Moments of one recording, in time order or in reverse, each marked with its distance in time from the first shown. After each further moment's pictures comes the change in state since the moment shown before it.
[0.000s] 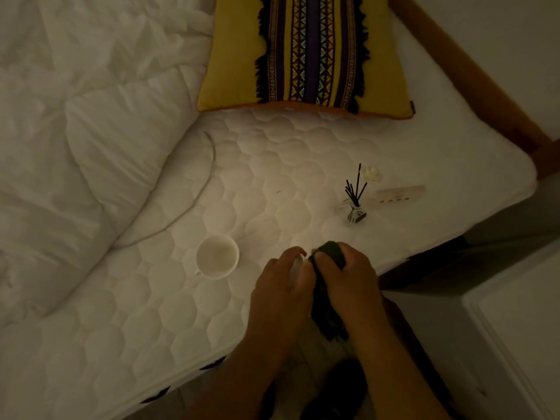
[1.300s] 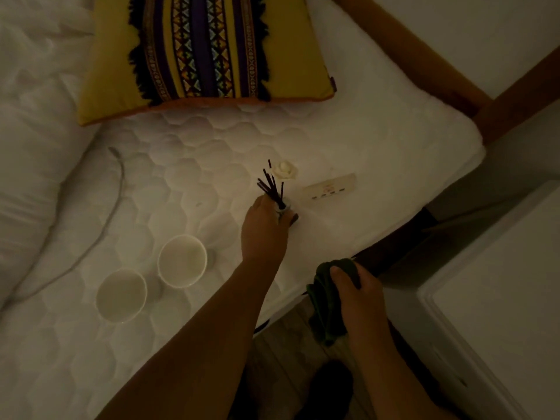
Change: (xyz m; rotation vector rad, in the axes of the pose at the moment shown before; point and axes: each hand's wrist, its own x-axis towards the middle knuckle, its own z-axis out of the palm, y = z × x) left_hand 0.155 0.004 0.146 0.203 0.157 0.140; right_hand 0.050 0.153 -0.067 0.536 0.277 0.198
